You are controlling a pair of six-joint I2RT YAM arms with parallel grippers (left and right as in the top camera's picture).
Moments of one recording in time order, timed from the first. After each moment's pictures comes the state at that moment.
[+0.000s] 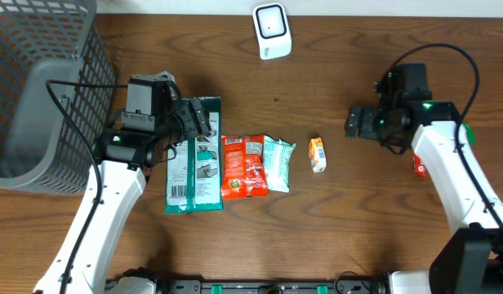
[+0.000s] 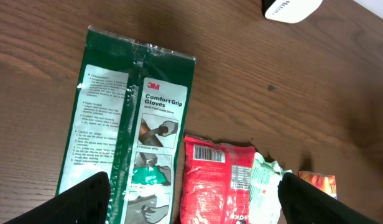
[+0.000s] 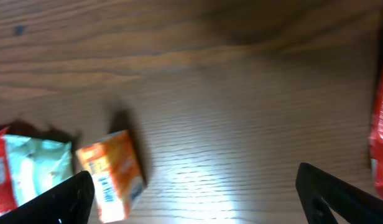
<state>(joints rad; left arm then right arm) -0.18 1.33 1.09 -0.66 0.14 -0.50 0.03 1.59 1.20 -0.84 -0.08 0.24</state>
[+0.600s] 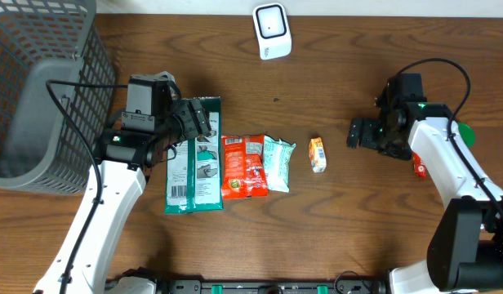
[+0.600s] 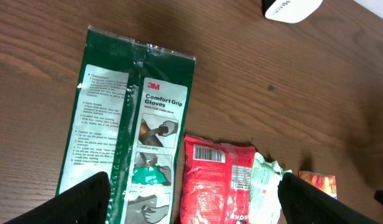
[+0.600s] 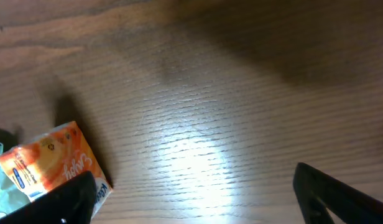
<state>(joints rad) -0.18 1.33 1.09 -0.66 0.14 -0.50 0.01 1.68 1.15 -0.83 -0.08 0.25</state>
